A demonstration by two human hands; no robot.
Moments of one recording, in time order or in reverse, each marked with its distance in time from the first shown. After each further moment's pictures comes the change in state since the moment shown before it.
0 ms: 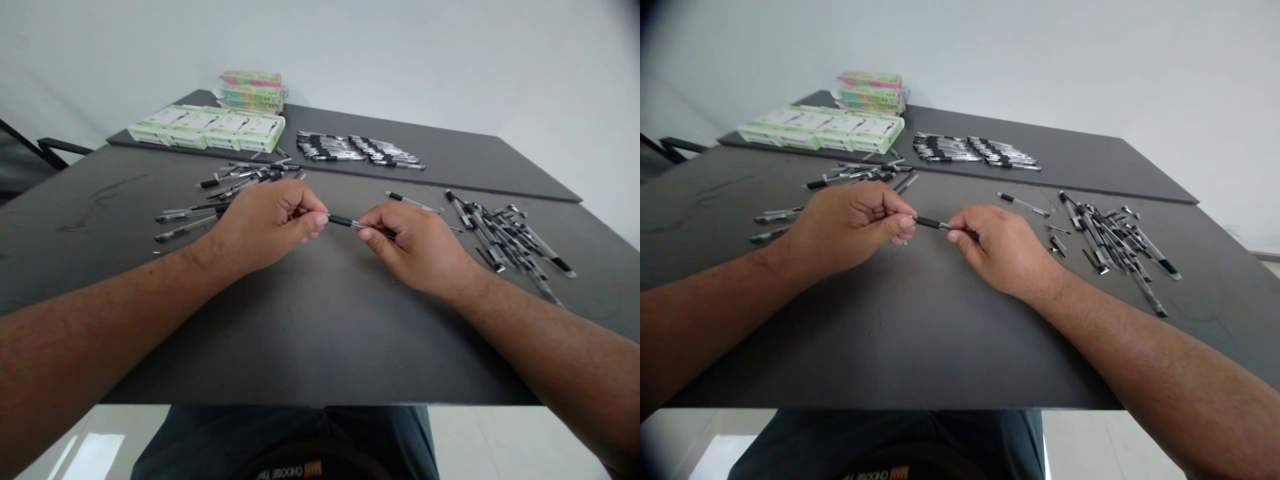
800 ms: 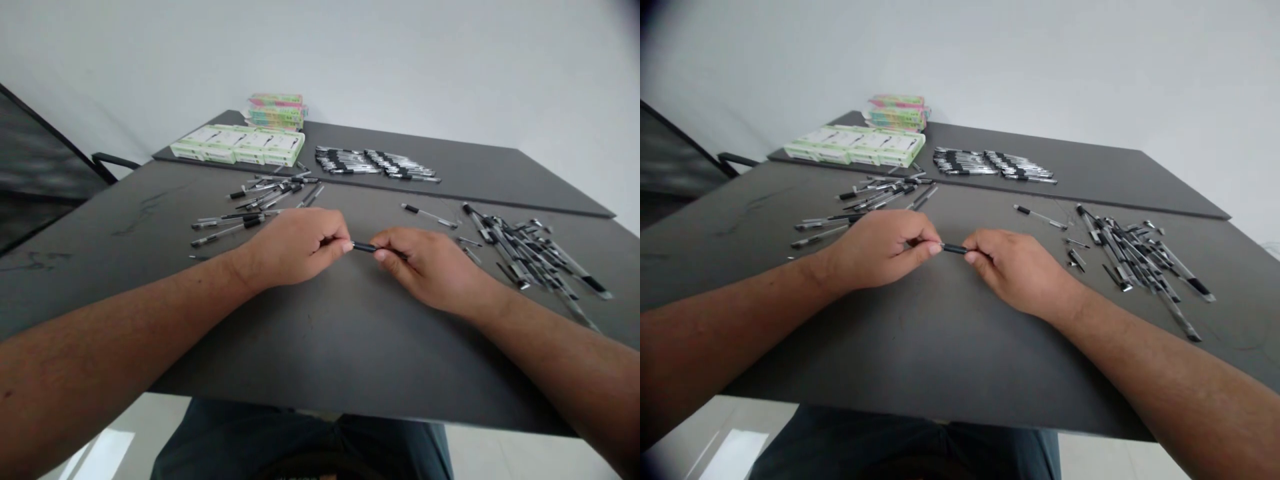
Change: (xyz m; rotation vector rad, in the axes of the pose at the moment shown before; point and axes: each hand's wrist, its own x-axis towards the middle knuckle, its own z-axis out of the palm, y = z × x) left_hand -0.002 0.006 -0.002 0.197 -0.139 0.217; right_hand -0.002 -0.002 0.002 0.078 -0.134 -0.052
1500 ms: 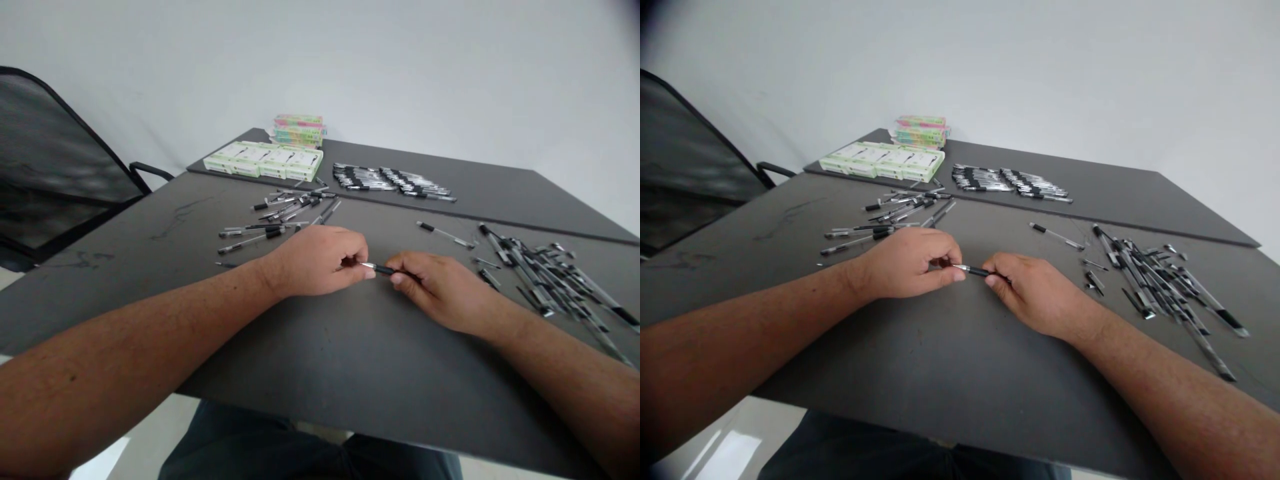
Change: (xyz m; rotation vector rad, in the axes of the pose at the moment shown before) left_hand -0.004 -0.009 0.005 -0.099 -0.027 0.122; right_hand -0.001 0.007 0.007 -0.052 -0.078 -0.060
